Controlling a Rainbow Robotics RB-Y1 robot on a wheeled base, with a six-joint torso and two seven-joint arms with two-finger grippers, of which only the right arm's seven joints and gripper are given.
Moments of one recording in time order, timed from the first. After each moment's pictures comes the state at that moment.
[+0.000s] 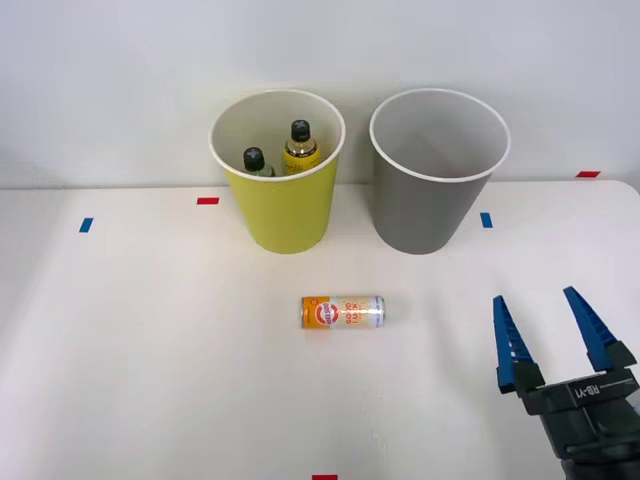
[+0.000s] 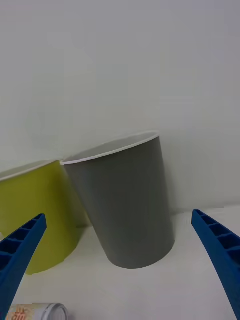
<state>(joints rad) 0.55 -0.53 0.31 -1.91 -0.41 -0.72 1.41</state>
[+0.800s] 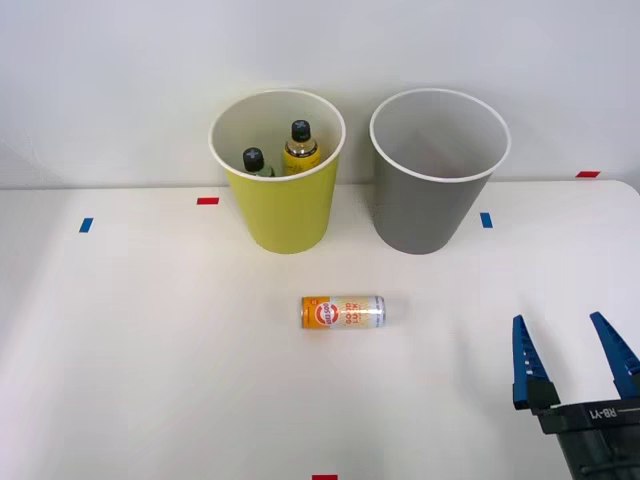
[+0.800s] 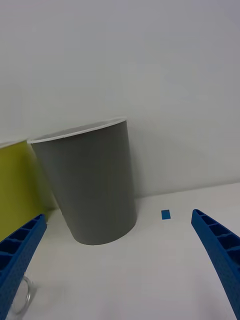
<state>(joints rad) 0.65 -0.43 0.21 -1.90 -0.30 -0.67 1.40</state>
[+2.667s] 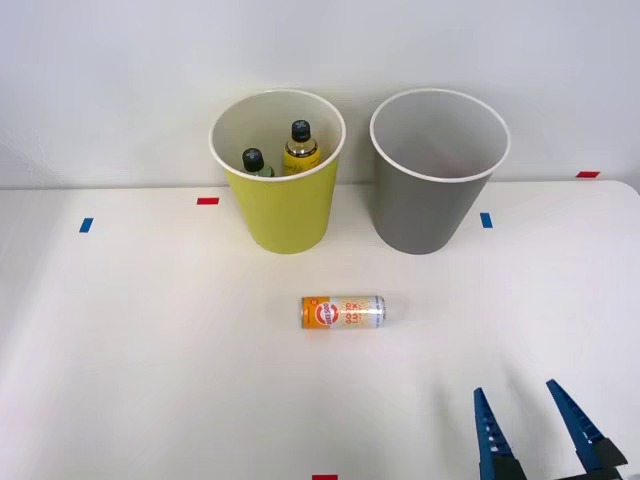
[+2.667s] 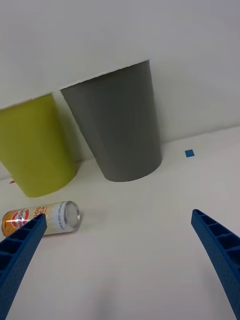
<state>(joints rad) 0.85 -0.13 0.09 -1.85 0.36 -0.77 0.90</state>
